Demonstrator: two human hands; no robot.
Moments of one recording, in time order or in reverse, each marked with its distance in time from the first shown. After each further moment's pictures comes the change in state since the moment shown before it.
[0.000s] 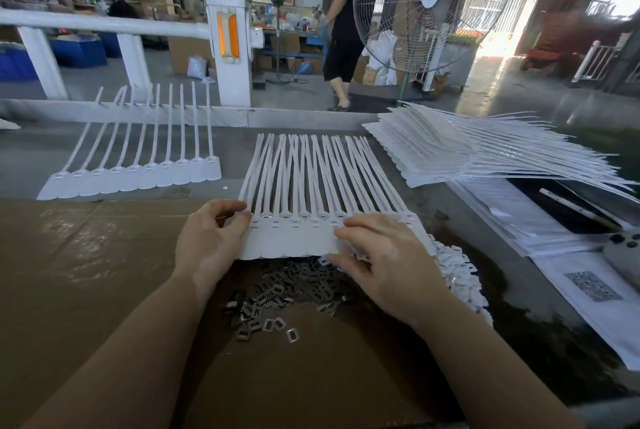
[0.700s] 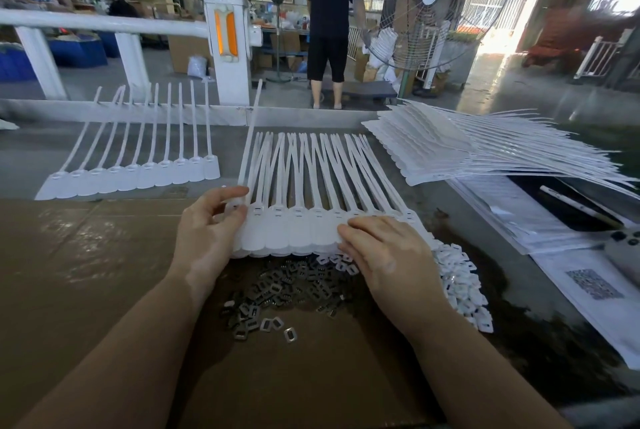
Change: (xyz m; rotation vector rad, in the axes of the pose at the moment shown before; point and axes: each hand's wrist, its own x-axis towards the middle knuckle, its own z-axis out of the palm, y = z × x) left_hand -0.011 0.013 -0.005 -0.256 -0.063 0.026; right_hand -0.005 0.003 0.012 -0.181 0.307 -0.107
